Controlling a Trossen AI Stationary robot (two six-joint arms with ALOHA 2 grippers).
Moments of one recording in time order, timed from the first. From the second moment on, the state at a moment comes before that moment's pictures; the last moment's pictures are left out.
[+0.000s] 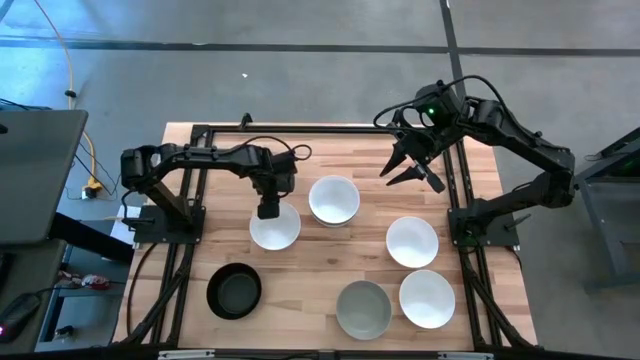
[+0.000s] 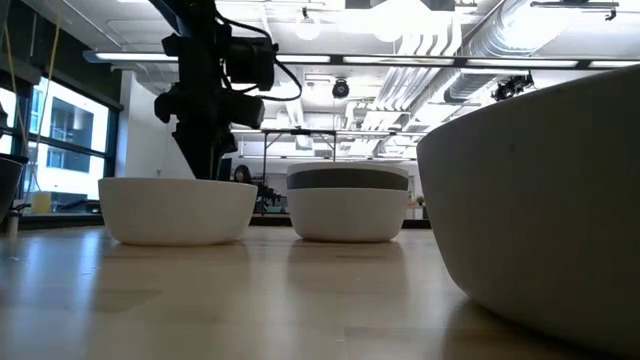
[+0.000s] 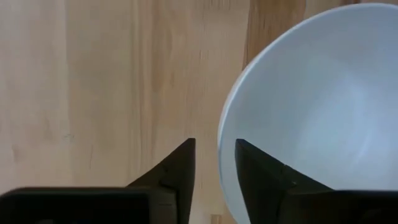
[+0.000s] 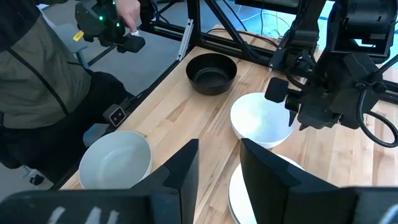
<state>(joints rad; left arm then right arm) 0.42 1.61 1.06 -0.87 0.10 0.22 -0.38 1.28 1.62 -1.08 -0.76 -0.56</state>
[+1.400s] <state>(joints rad) 0.43 1.70 1.06 -0.85 0.13 0.23 -0.38 1.28 1.62 -1.10 -0.81 -0.57</state>
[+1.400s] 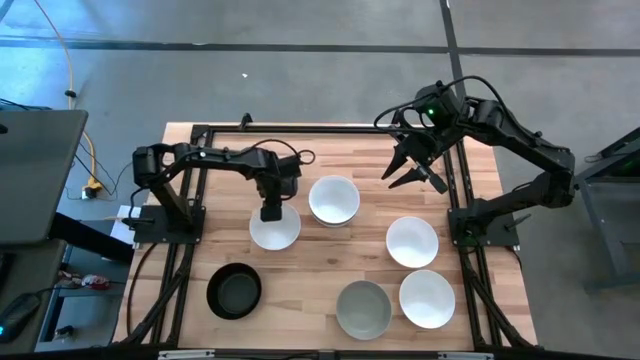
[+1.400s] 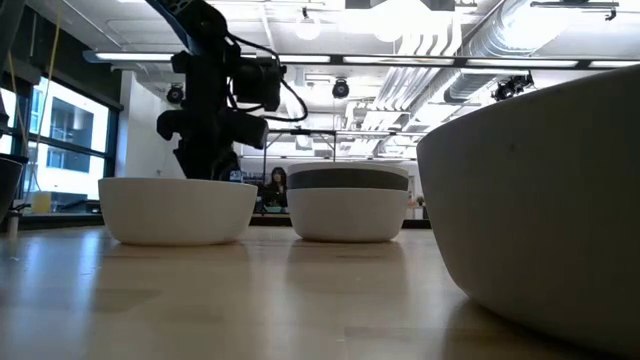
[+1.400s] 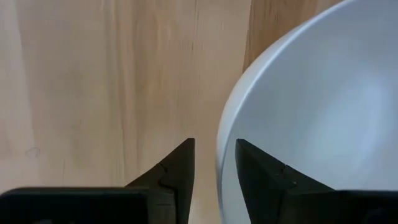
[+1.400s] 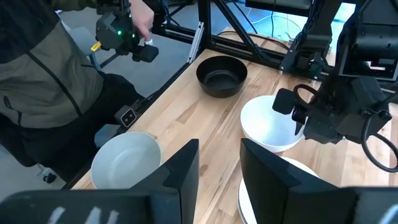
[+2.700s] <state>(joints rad) 0.52 1.65 1.36 -1.12 0.14 0.32 -0.38 1.28 1.62 -1.09 -0.80 -0.56</state>
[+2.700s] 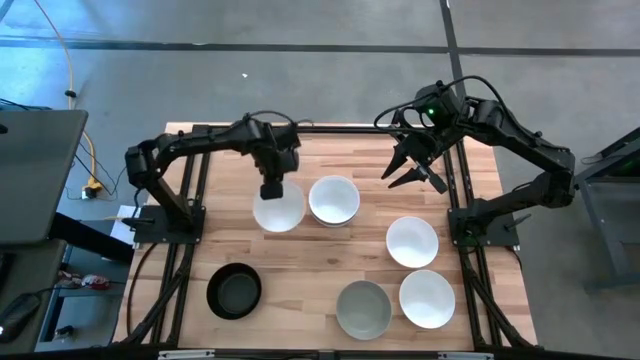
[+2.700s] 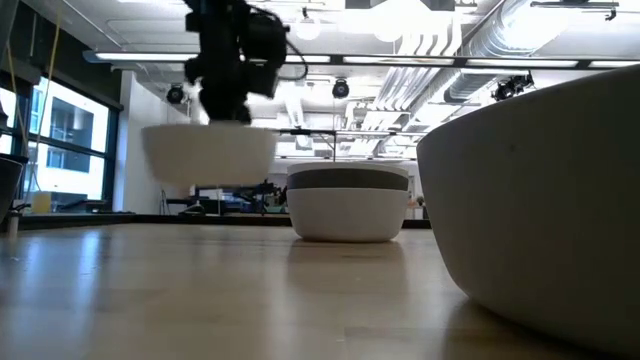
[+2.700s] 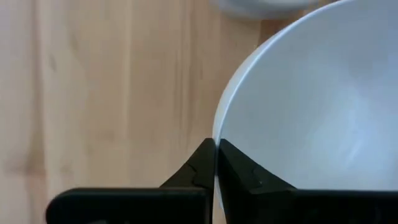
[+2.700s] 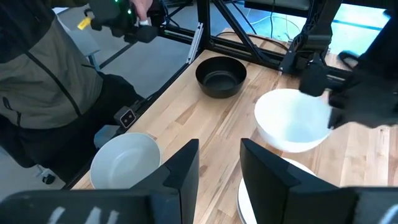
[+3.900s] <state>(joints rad) 0.51 2.24 2.27 -1.33 0.26 0.30 -0.38 1.28 1.62 -1.13 -0.81 -0.57</state>
